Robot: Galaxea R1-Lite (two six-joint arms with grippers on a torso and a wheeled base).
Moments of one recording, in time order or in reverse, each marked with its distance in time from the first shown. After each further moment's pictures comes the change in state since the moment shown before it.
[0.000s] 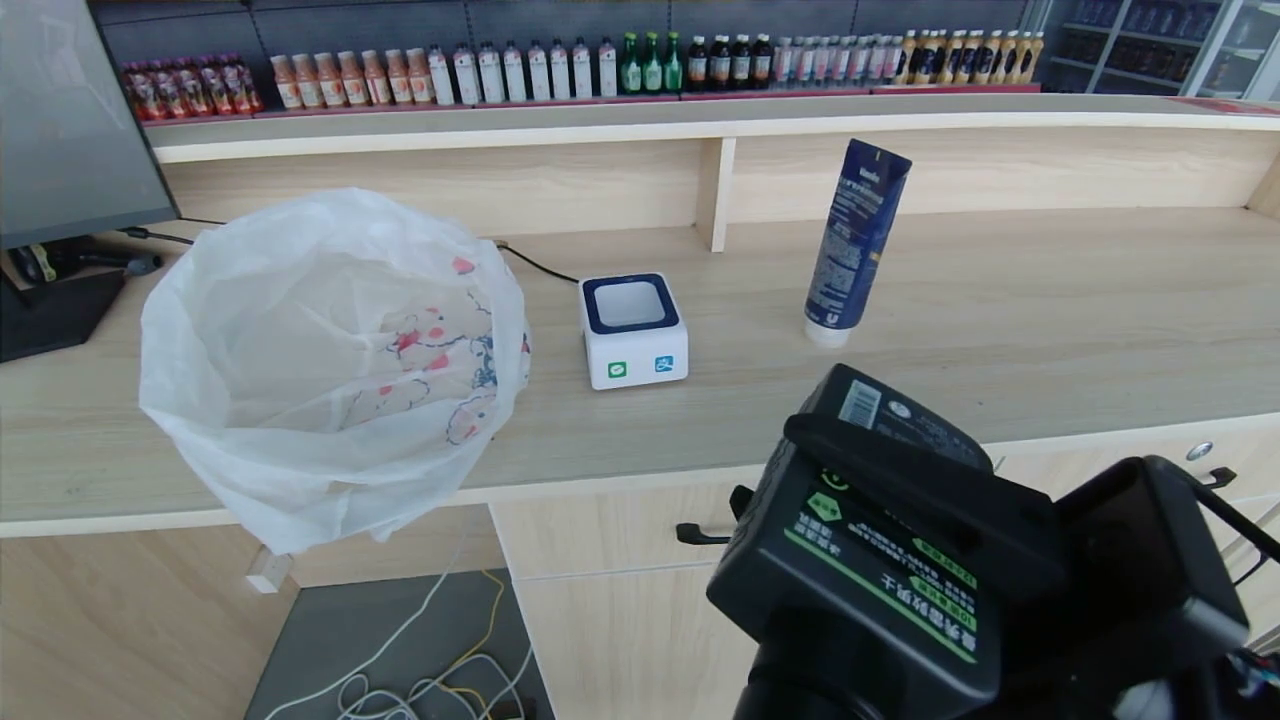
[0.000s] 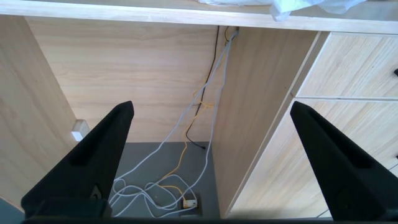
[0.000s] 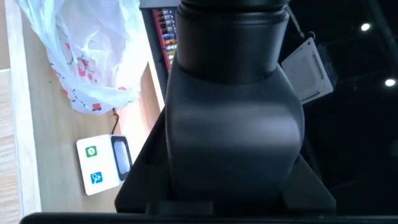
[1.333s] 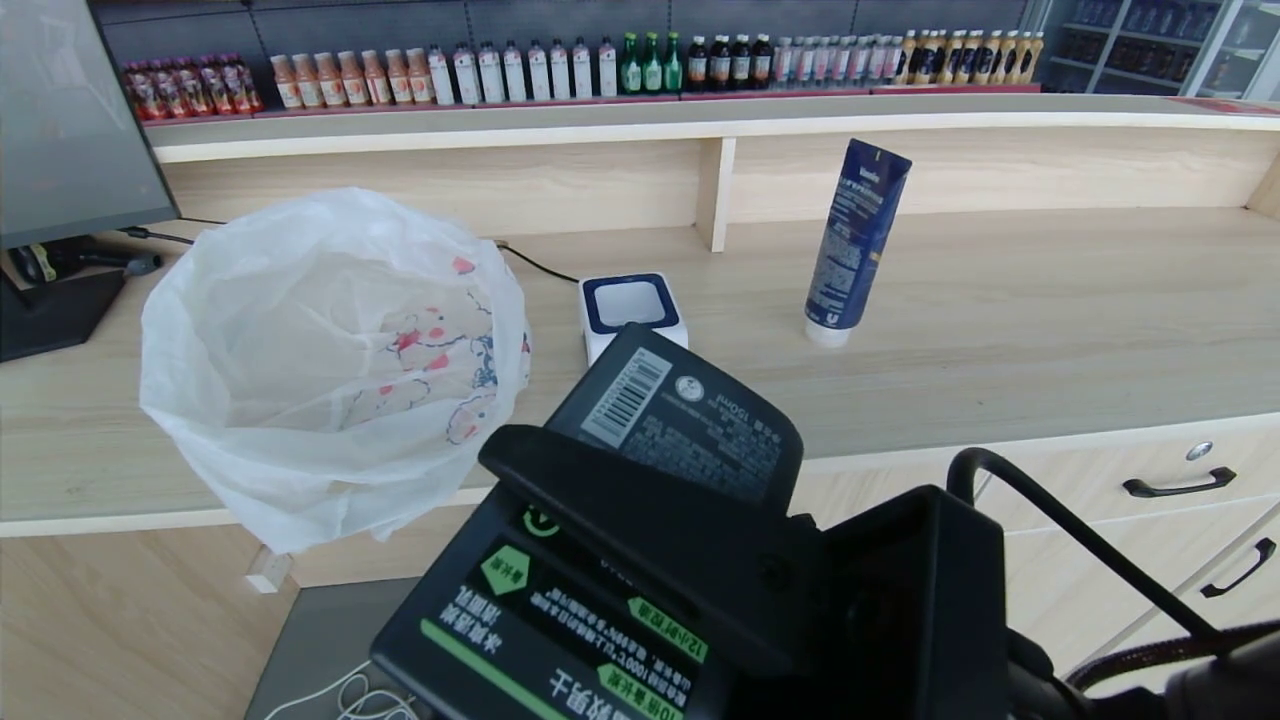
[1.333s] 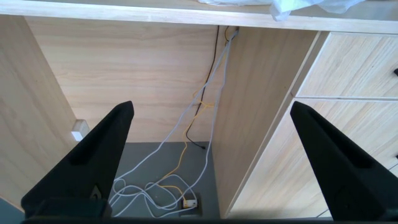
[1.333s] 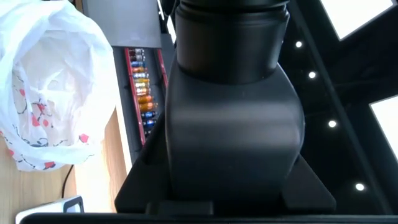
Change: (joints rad) left arm 0.000 0.000 0.000 0.000 0.000 0.000; right arm 0.146 0.193 -0.247 -0.028 0.009 -0.215
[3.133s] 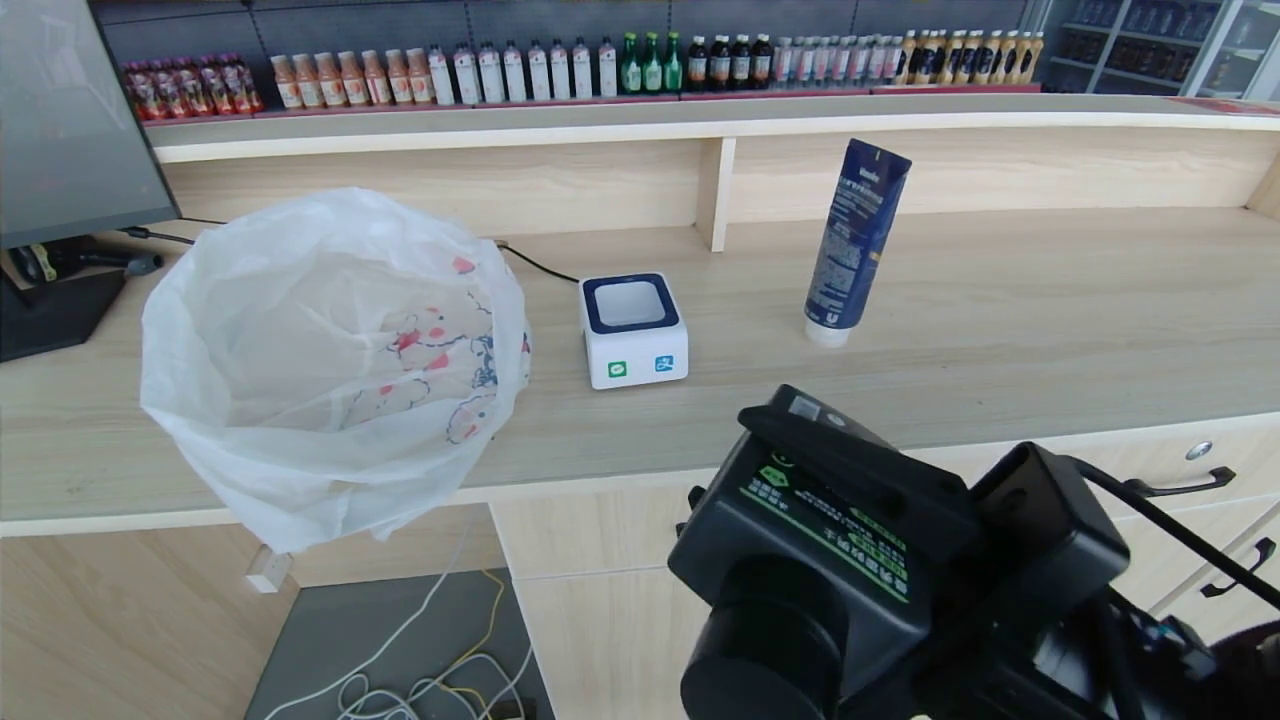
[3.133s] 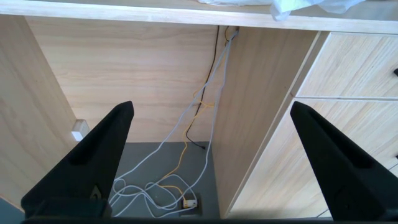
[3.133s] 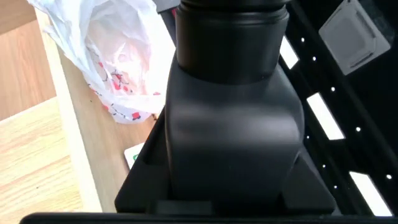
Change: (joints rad) left arm 0.000 0.000 0.000 0.000 0.000 0.000; right arm -0.167 -0.128 0.232 0.001 -0.015 0.470
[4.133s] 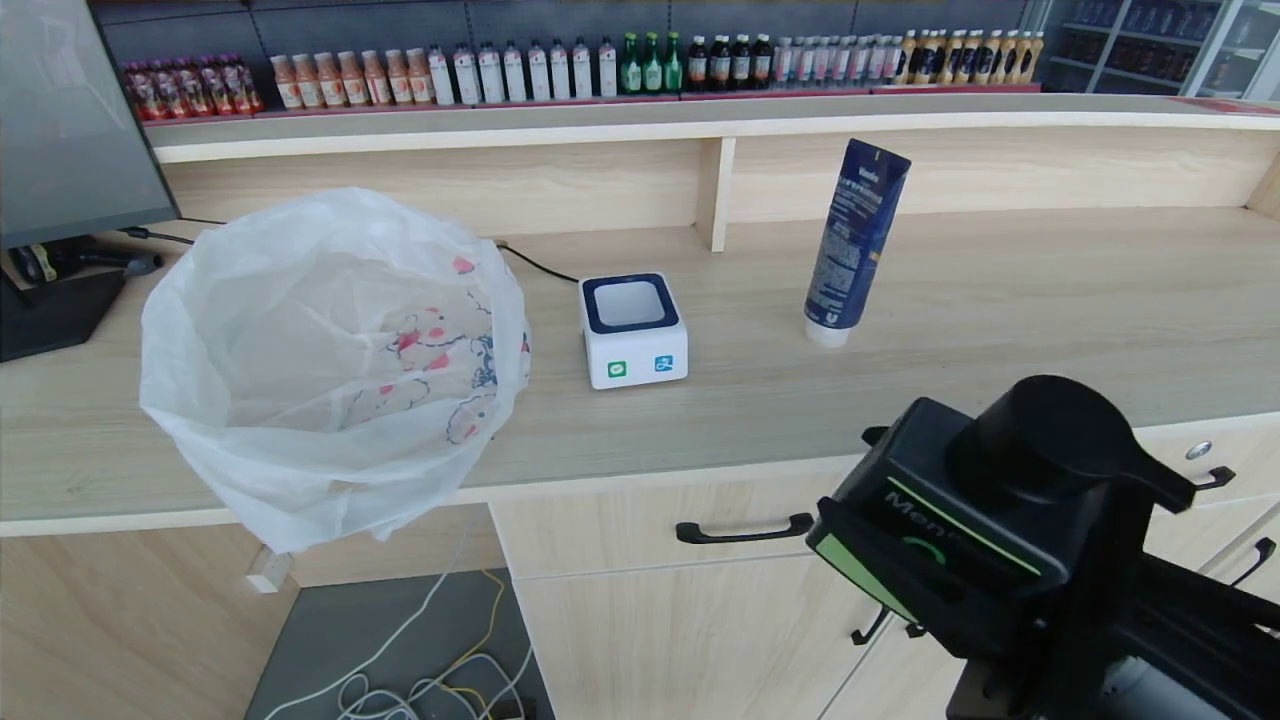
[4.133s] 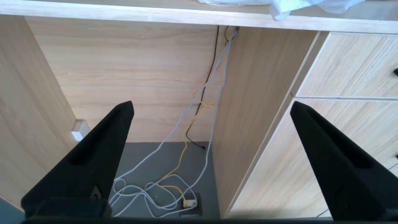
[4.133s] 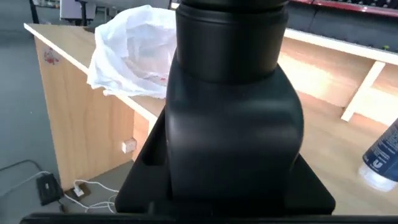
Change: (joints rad) left arm 0.001 0.000 0.000 0.000 0.000 0.000; right arm -0.132 -0.112 0.171 0.000 -0.033 1.043
